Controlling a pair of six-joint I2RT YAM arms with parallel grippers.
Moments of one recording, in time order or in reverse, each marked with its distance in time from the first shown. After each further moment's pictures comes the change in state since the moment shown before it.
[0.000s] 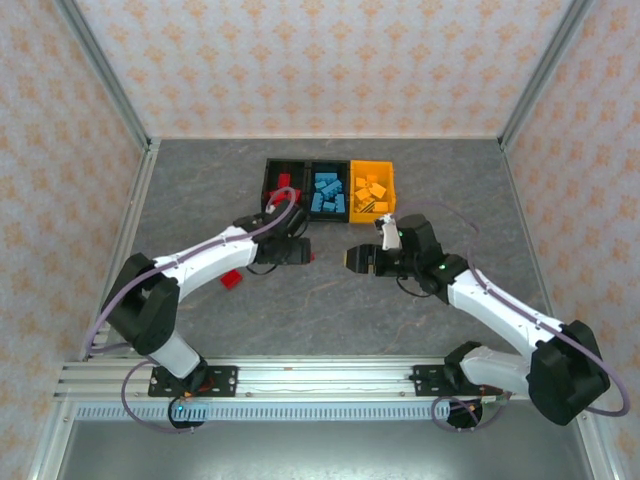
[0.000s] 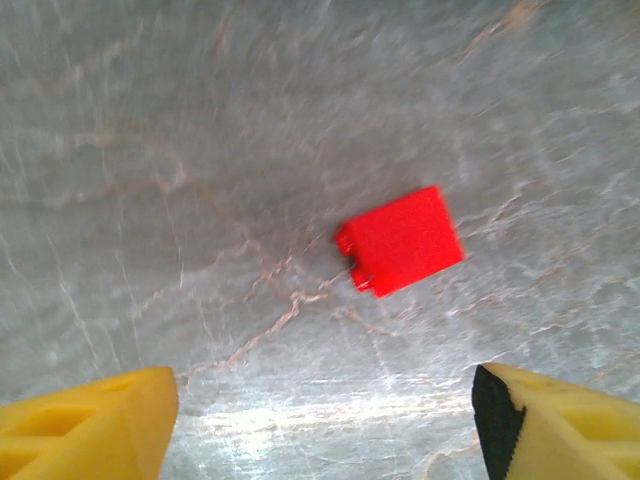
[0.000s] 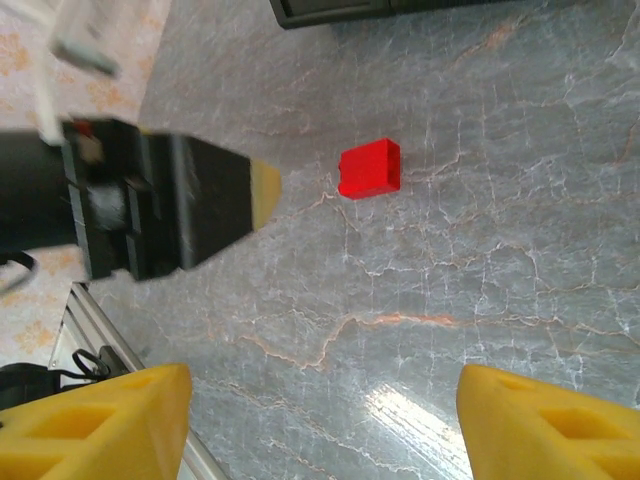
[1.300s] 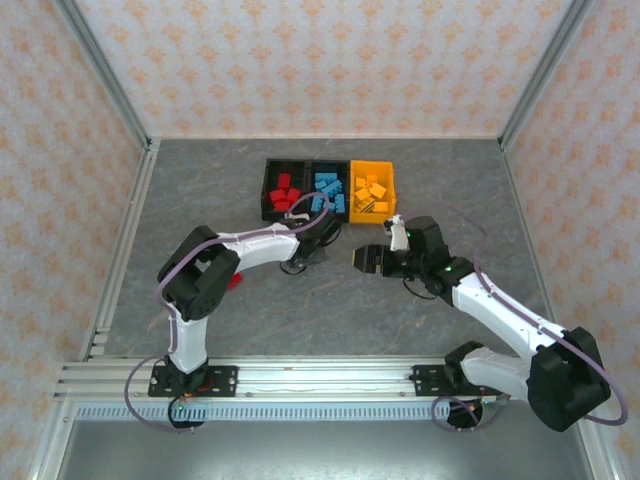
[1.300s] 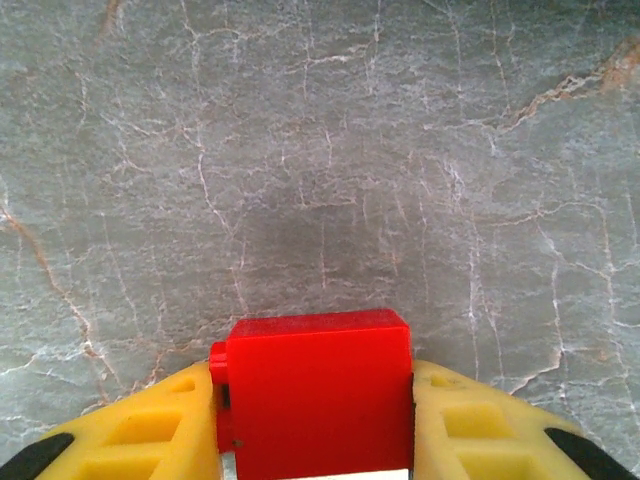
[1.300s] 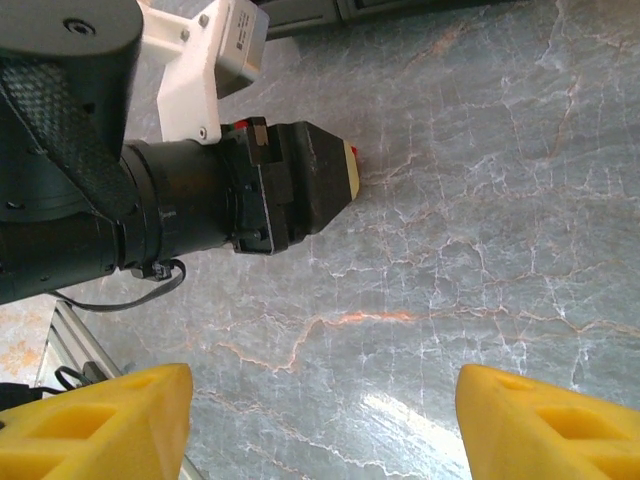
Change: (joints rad) left arm -0.089 0.345 0.189 0.051 -0.167 -0.254; right arm -0.058 -0.025 -0.042 -0.008 -0.012 -0.013
